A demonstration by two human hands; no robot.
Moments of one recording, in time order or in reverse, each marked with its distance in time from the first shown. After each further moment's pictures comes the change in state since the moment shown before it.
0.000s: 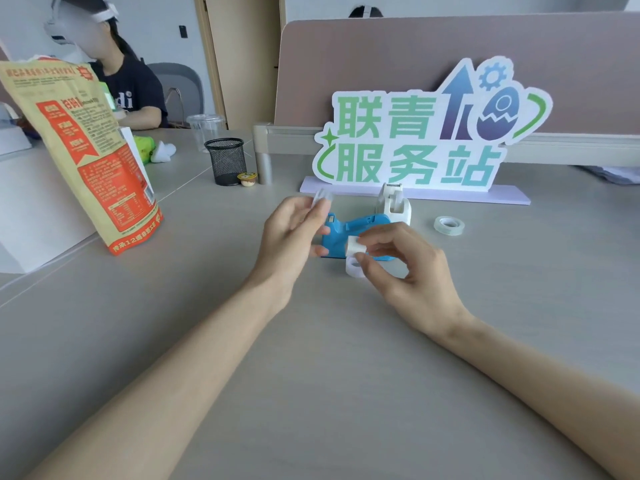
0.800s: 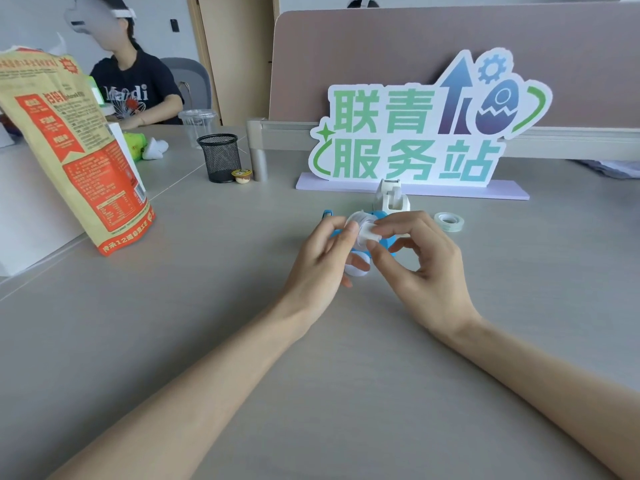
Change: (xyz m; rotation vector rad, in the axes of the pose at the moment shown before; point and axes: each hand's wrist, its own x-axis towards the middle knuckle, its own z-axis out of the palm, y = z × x) left_hand -0.027 -0.011 0.021 0.142 -0.215 0.010; right_hand 0.002 0.004 -0.005 -0.002 0.116 -0.048
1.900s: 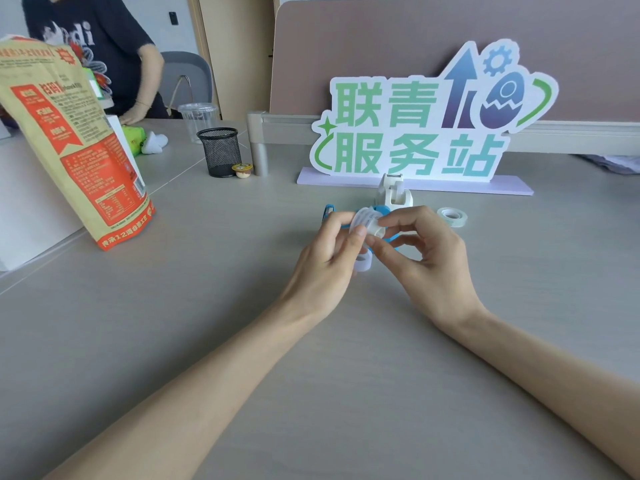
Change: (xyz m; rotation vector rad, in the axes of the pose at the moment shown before) left_hand 0.001 -0.012 0.000 0.170 -0.035 0.117; right_hand 0.003 0.001 0.000 0.056 -0.011 0.169
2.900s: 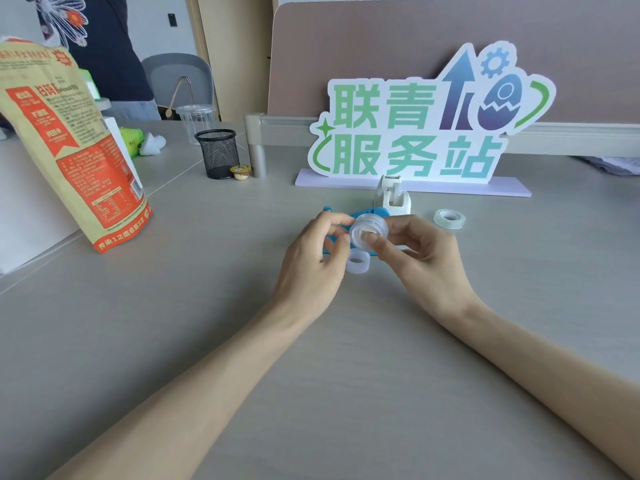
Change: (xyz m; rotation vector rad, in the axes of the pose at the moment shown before) left_hand 0.002 -0.001 -0.006 0.205 0.158 0.043; right_hand 0.006 0.001 -0.001 0.142 -0.081 0.298
